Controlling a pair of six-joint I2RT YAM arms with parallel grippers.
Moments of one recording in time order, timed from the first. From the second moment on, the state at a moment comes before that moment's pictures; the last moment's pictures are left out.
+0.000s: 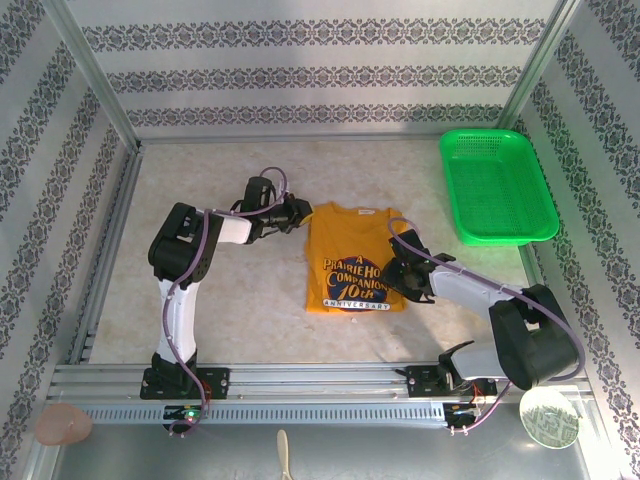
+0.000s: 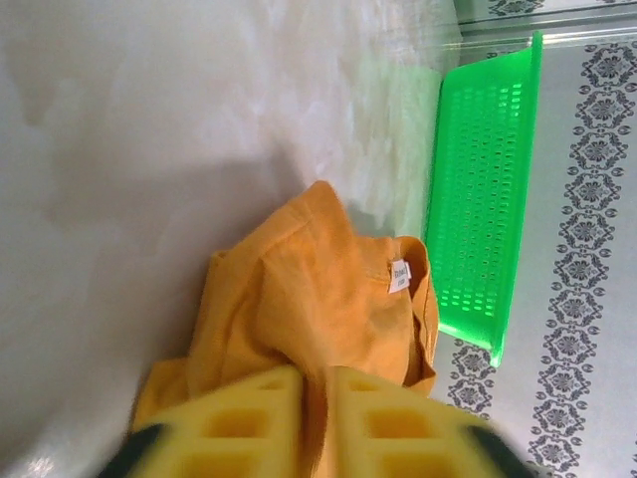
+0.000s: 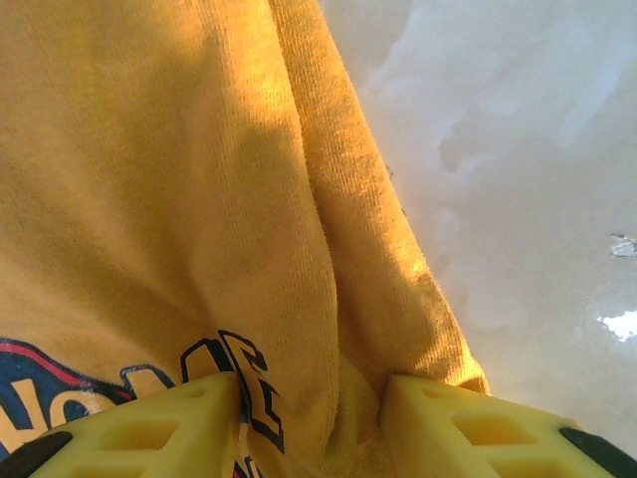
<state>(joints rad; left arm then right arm) -0.30 2.15 1.17 0.46 0.71 -1.09 0.40 1.35 0.58 -0.42 0.01 0.94</state>
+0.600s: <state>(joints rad) -0.38 1.65 1.09 0.13 0.64 -0.90 0.30 1.03 0.63 -0.58 -0.08 0.87</state>
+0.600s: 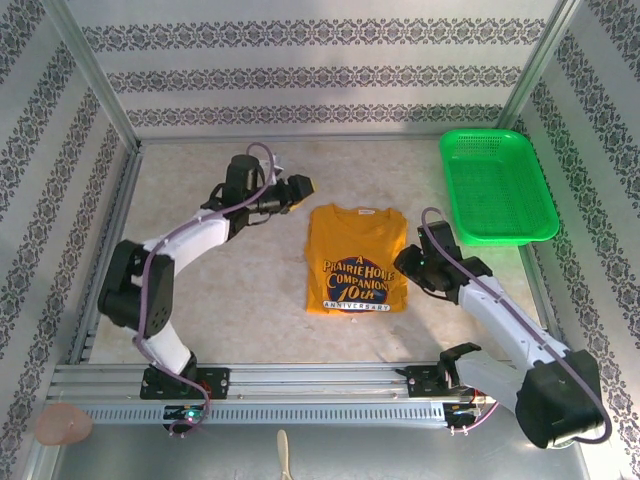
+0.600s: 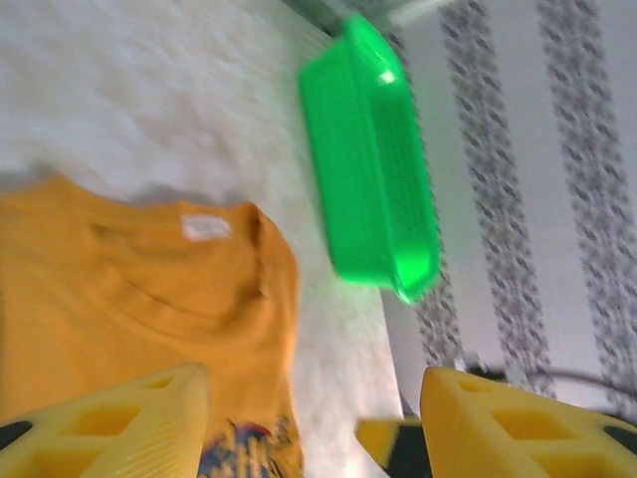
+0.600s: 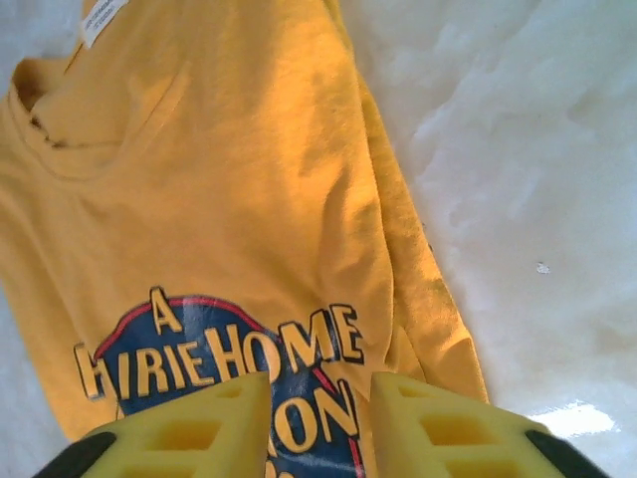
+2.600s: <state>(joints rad) -0.82 1.48 0.41 0.26 0.41 -1.03 0.26 1.39 0.66 -0.45 -0.26 0.74</state>
